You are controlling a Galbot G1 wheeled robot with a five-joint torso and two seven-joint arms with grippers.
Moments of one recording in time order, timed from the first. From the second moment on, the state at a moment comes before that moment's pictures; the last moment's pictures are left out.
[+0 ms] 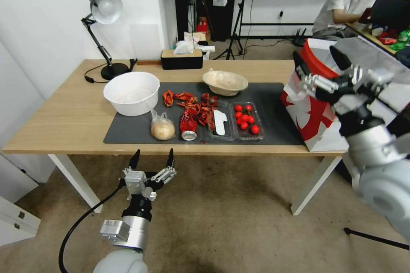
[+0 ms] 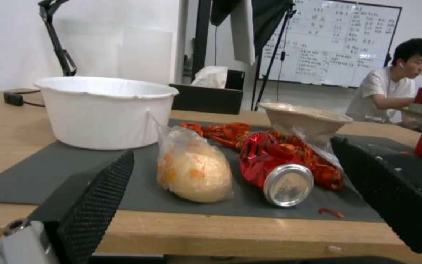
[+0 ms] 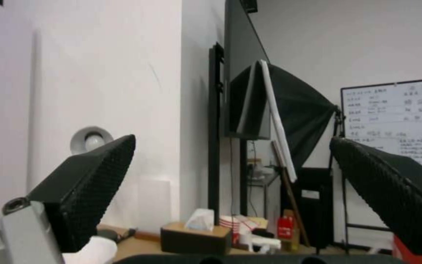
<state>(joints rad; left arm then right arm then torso) 1.72 -1.48 -0.42 -2.19 -0.19 -0.17 -0.02 -1.41 0.75 0.63 2.36 0.77 0.20 0.11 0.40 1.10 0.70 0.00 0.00</state>
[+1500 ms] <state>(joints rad) 1.72 -1.48 -0.42 -2.18 -0.19 -0.18 -0.03 -1.78 1.10 0.56 2.07 0.33 0.48 0.16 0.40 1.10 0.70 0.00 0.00</state>
